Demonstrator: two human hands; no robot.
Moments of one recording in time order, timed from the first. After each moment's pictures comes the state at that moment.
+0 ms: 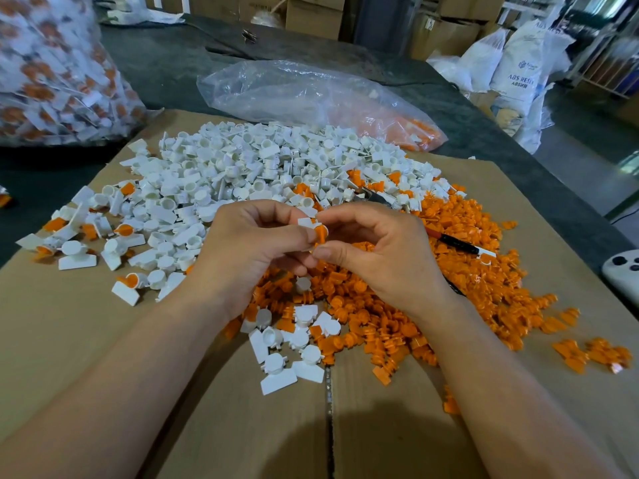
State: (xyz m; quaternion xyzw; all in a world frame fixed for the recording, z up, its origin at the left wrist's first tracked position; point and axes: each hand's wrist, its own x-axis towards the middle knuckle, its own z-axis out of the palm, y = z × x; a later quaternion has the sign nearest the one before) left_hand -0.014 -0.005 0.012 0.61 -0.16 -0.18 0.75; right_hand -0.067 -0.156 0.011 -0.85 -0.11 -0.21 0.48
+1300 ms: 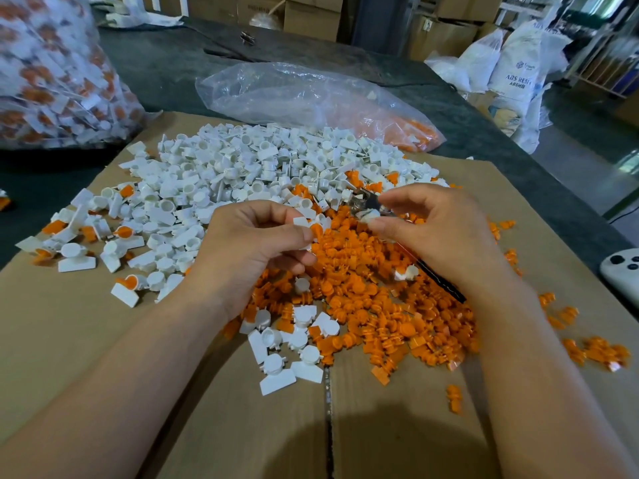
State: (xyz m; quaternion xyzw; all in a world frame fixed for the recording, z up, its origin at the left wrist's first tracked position) left_hand -0.014 -0.007 0.010 0.61 -0.15 -0.18 0.76; right_hand -0.072 -0.197 0.035 -0.93 0.08 -0.17 0.31
